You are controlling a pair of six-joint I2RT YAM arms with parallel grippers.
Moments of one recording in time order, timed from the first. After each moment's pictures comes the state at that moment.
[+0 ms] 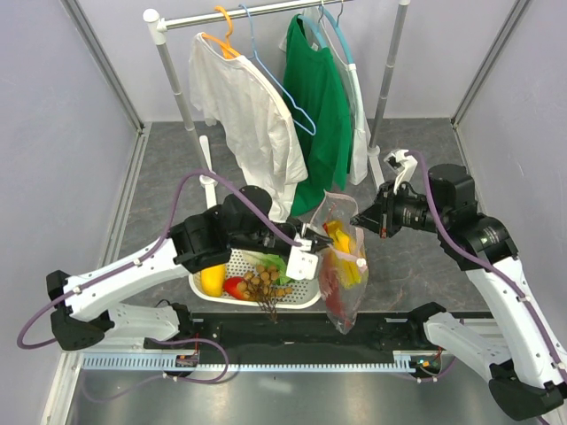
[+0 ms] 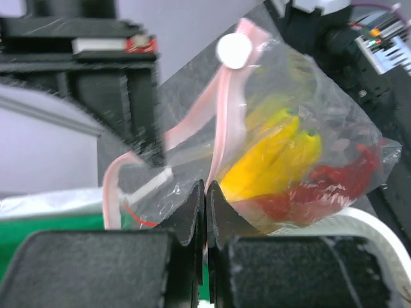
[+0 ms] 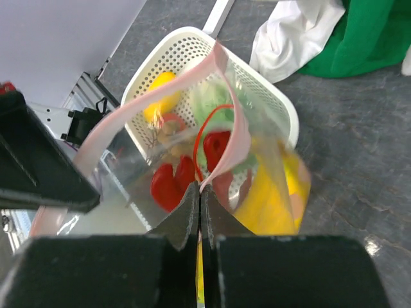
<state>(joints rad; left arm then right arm) -1.11 1.17 1.27 -0.43 0.45 0.85 0.38 0.89 1.19 -0.80 -0.58 0.30</state>
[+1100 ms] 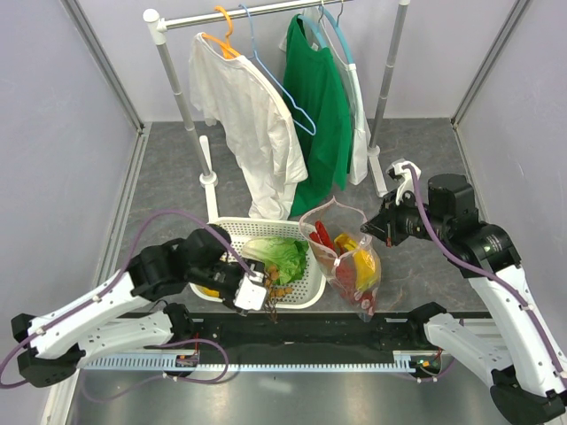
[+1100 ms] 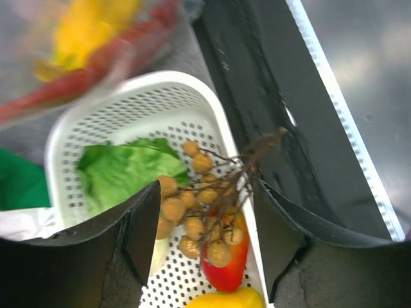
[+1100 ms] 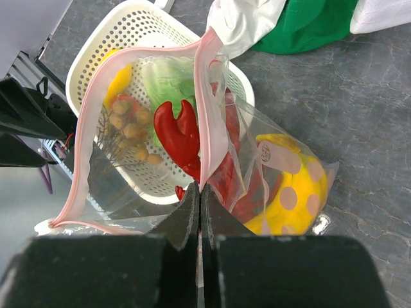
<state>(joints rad) -1.03 0.78 0.92 -0.85 0.51 0.78 0.38 0.84 1.17 -0.90 -0.46 0.17</state>
